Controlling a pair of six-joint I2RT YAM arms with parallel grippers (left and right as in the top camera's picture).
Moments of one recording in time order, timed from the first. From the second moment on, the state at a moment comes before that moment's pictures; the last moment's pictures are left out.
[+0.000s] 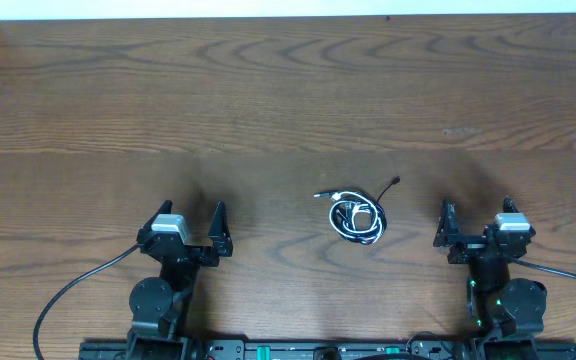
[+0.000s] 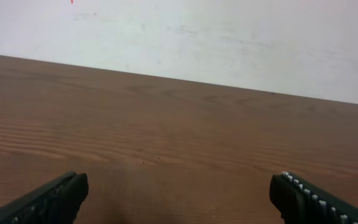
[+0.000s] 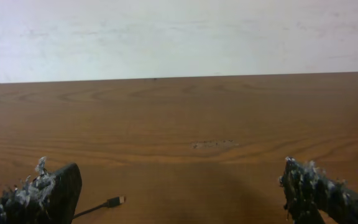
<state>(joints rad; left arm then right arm) -0.13 0.01 0.01 -0.11 0.02 -0.19 0.07 0.01 0.01 -0.07 0.05 0.07</state>
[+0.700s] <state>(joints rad) -0.13 0.07 0.05 -0.17 0.02 -0.19 0.07 0.01 0.01 -0.07 0.05 0.07</state>
